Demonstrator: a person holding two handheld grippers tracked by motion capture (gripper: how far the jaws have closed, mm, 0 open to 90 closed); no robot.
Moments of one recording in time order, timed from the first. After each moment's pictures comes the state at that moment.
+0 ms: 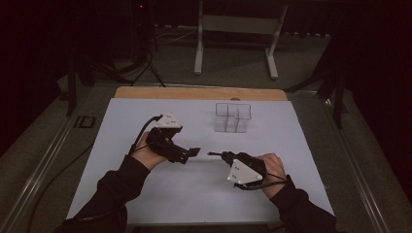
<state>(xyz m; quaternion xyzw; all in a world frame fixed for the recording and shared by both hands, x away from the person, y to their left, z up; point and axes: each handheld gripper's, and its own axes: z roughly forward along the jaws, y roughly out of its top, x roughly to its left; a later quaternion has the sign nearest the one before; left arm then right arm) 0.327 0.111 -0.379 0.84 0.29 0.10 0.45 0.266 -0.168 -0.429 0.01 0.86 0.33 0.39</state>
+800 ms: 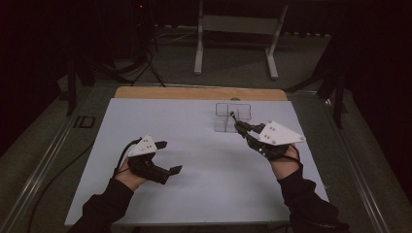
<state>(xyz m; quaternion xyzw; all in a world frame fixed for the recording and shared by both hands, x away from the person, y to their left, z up) 0.291 0.157 -0.442 0.81 0.27 0.10 0.51 0.303 -0.208 -0.358 0.16 0.78 0.51 0.34</state>
